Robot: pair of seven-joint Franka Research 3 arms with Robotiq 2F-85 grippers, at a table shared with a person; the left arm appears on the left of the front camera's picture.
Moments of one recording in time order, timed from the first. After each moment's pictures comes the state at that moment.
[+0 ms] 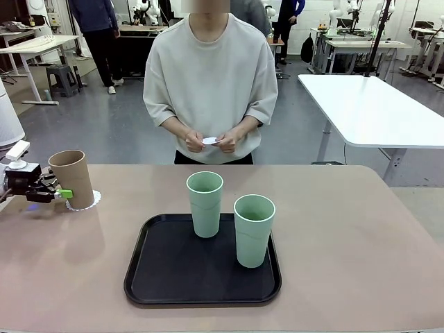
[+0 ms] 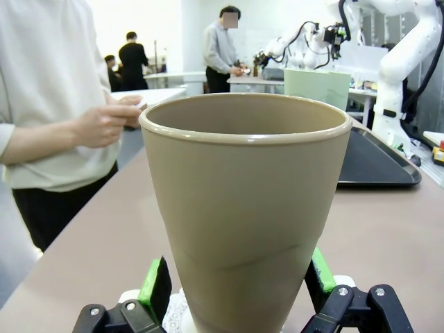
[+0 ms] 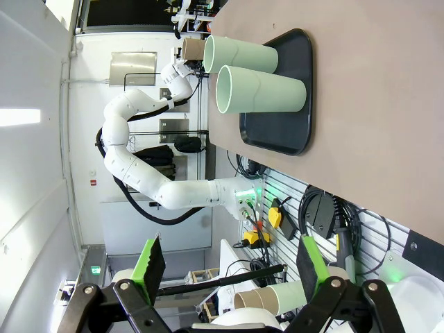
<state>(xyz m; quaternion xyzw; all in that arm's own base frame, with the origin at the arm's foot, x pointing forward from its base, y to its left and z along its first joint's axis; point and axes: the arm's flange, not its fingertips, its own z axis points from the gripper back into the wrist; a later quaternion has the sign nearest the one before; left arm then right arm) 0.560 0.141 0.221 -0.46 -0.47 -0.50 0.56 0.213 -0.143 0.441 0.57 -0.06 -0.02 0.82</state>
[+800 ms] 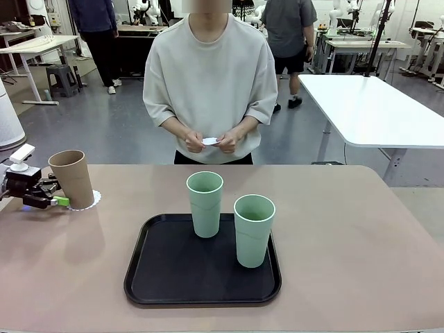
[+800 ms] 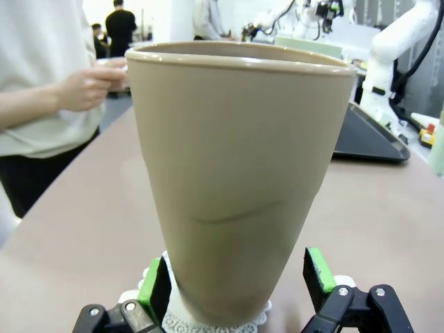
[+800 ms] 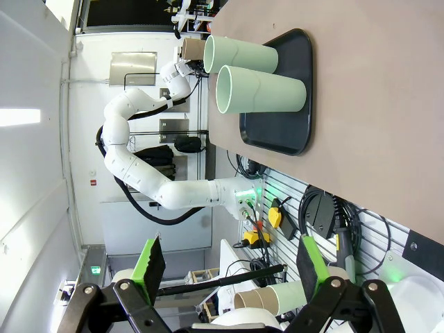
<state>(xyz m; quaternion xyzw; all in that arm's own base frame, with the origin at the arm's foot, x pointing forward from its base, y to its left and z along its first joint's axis) 0.561 0.148 0.215 -0.45 -0.41 -0.53 0.59 0.213 -0.143 0.441 0.57 -0.06 -0.02 0.82</state>
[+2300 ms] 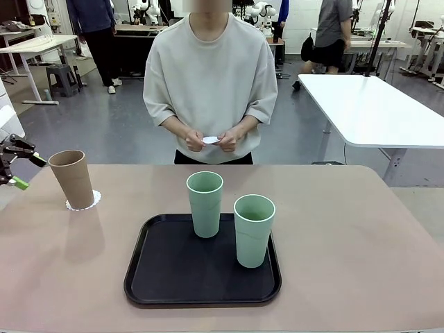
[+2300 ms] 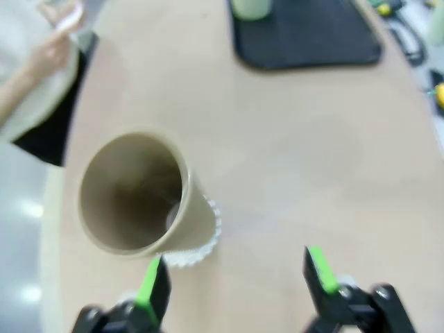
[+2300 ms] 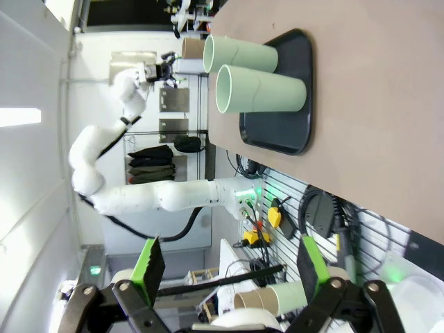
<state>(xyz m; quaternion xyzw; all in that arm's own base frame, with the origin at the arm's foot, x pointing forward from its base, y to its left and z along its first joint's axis) 0.479 0.125 0.416 -0.18 -0.25 -0.69 0.65 0.213 -0.142 0.441 0.57 -0.06 -0.02 0.82</state>
